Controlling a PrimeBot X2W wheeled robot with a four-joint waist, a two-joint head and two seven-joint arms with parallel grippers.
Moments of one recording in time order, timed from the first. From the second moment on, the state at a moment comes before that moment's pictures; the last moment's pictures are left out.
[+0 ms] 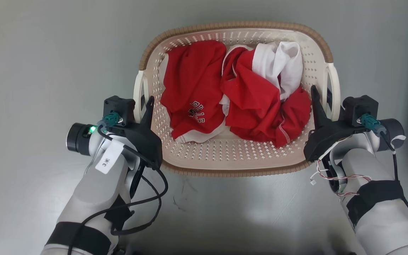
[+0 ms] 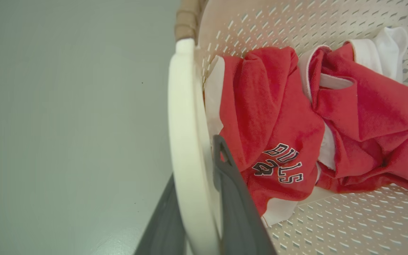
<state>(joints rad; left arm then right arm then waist) -0.84 0.00 -0.37 1.03 -0.33 -0.05 -0.20 -0.76 -0.11 0.28 0.83 0.19 -0.02 -0.23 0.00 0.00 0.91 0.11</state>
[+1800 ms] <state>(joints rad) -0.77 -0.02 -0.44 1.26 -0.49 -0.11 -0.04 -0.80 -0.03 0.29 1.26 0.24 0.04 -0.08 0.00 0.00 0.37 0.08</state>
